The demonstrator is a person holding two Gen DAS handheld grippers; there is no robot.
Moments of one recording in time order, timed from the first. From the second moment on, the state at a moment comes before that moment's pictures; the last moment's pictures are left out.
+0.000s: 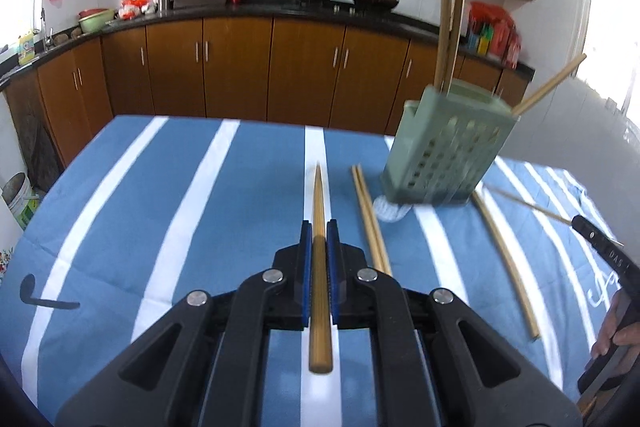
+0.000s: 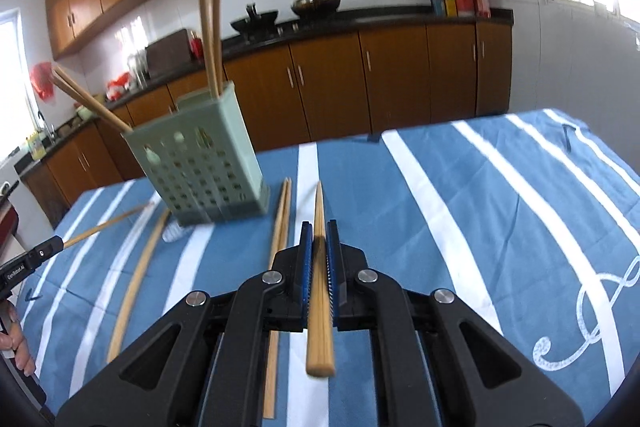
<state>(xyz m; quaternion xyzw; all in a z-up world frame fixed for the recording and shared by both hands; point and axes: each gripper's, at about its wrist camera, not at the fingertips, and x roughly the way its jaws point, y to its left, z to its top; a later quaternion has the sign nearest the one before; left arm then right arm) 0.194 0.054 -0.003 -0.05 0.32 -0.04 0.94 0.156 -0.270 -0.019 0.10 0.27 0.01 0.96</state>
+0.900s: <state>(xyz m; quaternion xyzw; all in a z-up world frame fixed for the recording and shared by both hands) 0.164 0.048 0.112 -0.08 0.18 -0.11 0.97 0.133 -0.258 0.097 0.13 0.10 0.08 0.98</state>
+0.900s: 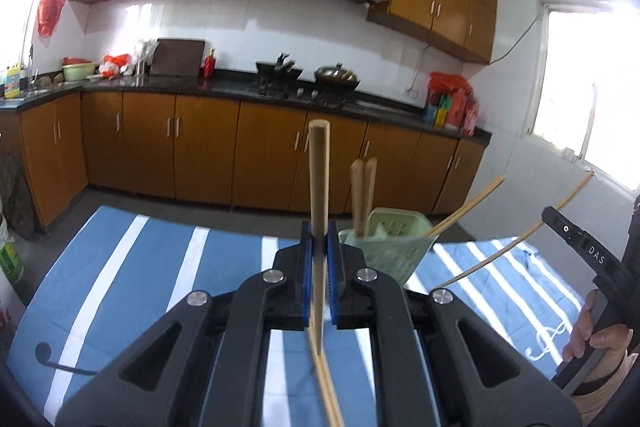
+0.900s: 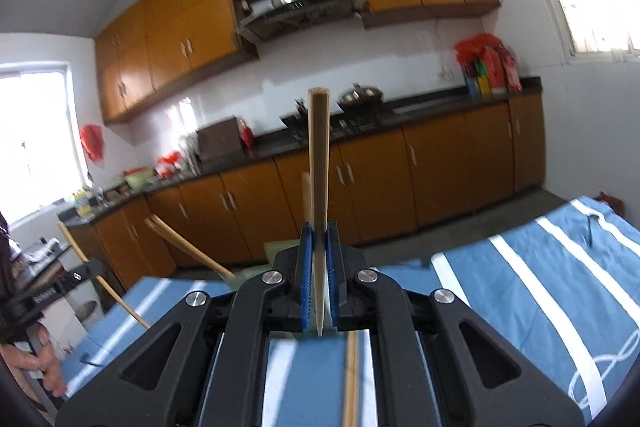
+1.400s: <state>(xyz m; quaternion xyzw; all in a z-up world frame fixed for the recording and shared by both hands) 0.190 -0.014 0.197 -0.08 0.03 -0.12 0.99 0.173 -0.236 0.145 0.12 0.01 0.09 0.99</state>
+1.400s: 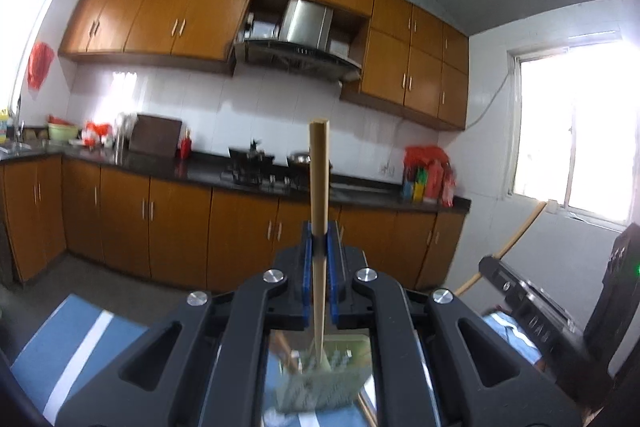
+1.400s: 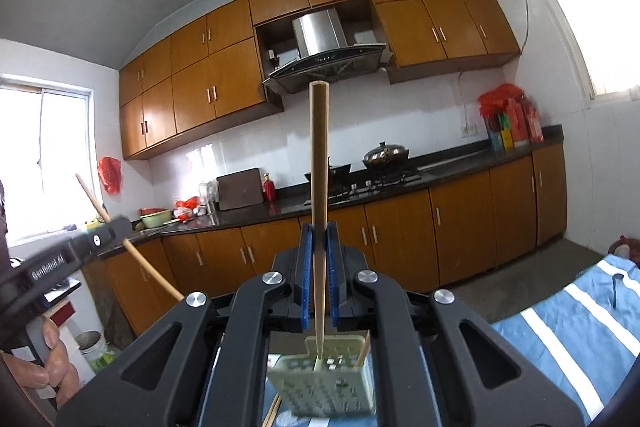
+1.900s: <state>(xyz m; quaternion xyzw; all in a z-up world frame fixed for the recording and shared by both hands) 0.265 -0.033 0.128 -0.07 0.11 -0.11 0.98 0.217 -0.219 0.101 0.10 0.11 0.08 0.99</state>
